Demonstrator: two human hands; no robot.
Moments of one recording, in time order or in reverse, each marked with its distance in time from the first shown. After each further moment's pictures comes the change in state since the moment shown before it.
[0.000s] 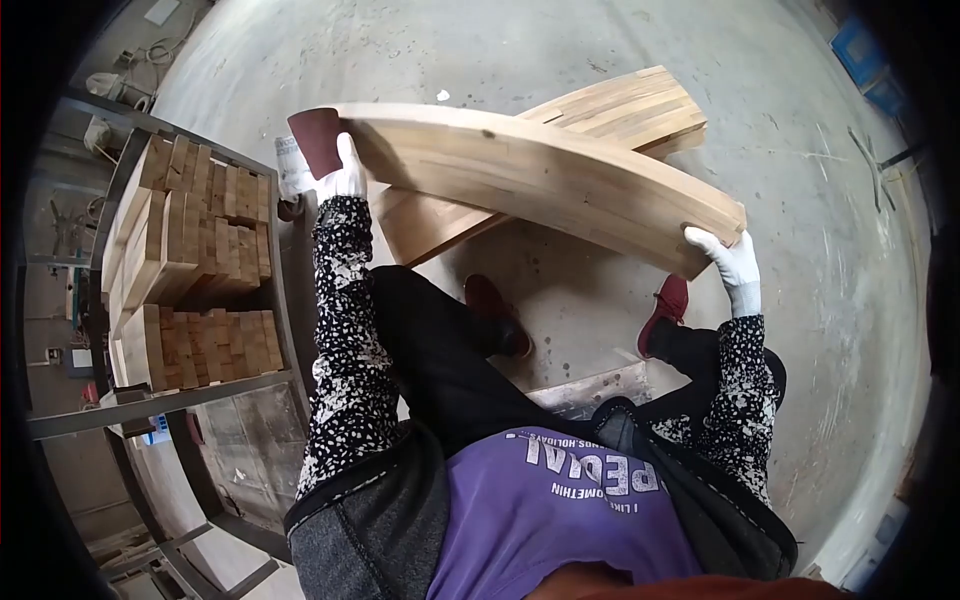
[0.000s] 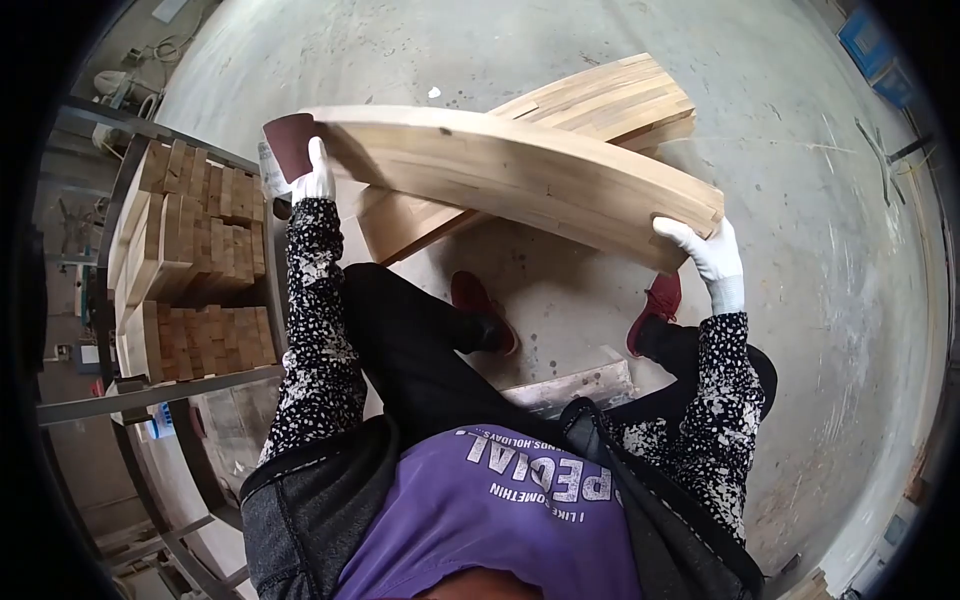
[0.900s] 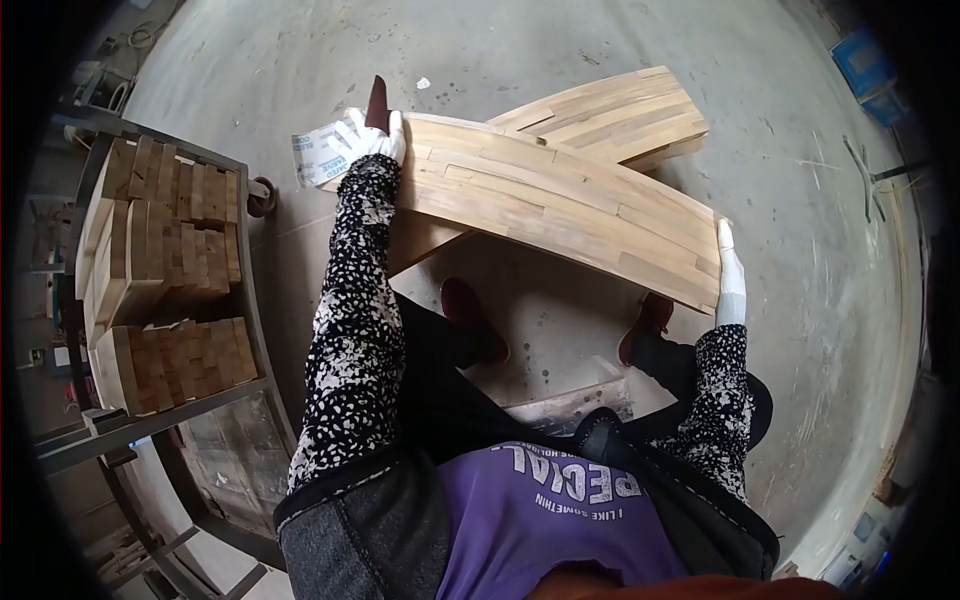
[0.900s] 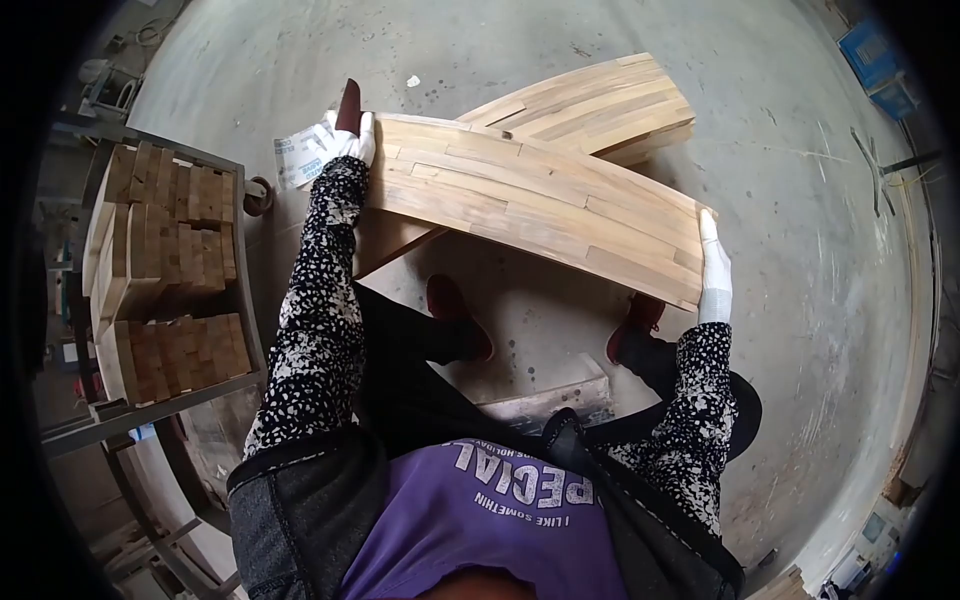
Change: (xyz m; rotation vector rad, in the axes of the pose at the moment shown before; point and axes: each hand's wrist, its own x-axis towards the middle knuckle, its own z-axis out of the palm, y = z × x) left_hand -0.003 0.068 0.045 0.034 -0.179 0.142; right_hand 0.035 0.060 -0.013 0.175 0.310 0.390
